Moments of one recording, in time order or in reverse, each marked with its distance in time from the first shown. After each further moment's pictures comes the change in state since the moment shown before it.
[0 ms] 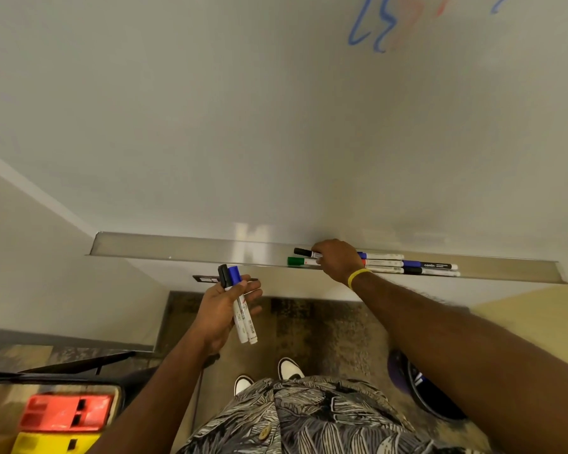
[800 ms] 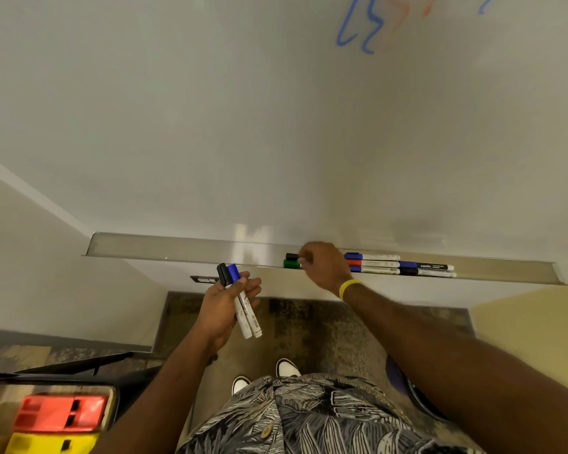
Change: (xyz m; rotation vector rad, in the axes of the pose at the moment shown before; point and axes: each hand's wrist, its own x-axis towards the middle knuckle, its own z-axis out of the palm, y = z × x) left_hand 0.007 -0.003 0.012 -0.058 0.016 0.027; right_hand -0.023 -0.028 -0.008 0.471 0.154 0.053
